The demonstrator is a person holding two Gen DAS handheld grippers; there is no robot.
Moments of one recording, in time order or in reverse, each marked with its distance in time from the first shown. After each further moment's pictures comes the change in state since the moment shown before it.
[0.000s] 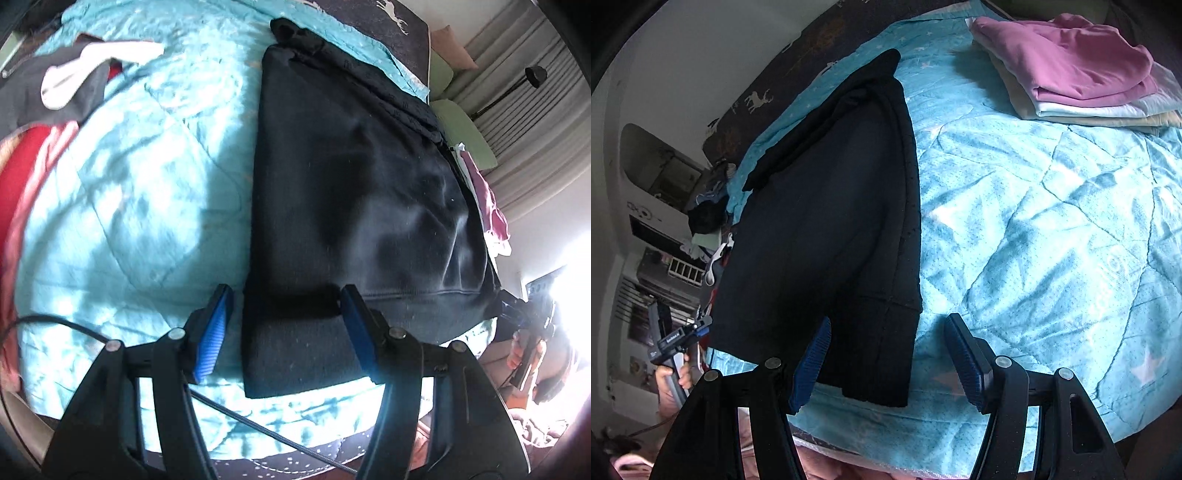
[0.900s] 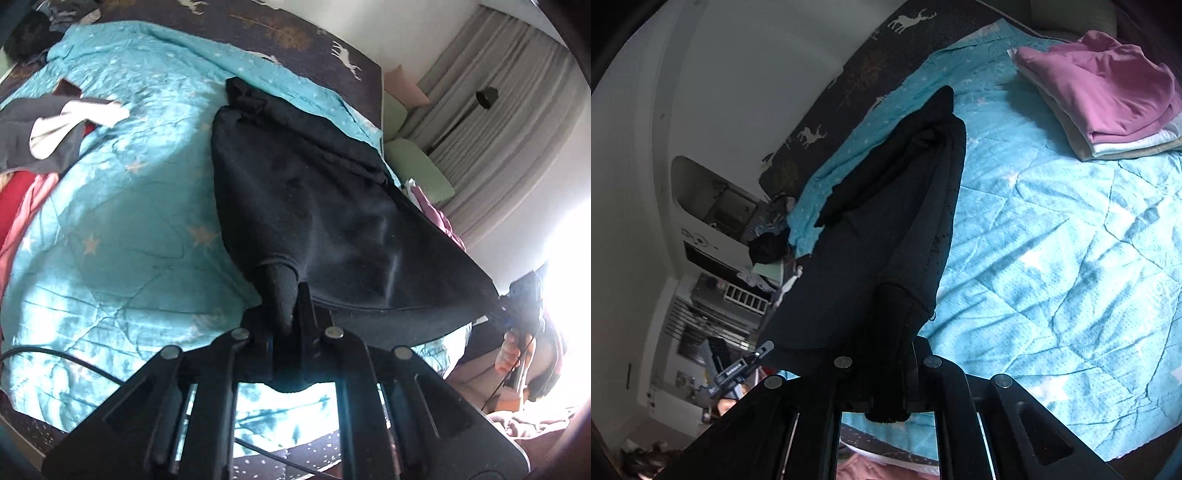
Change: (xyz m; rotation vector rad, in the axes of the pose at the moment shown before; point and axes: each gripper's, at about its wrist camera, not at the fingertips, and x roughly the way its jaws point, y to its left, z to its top) left arm -0.030 -0.035 -0.012 0.051 -0.227 -0.137; right arm -0.021 0.045 0.007 0.022 -0.129 0.264
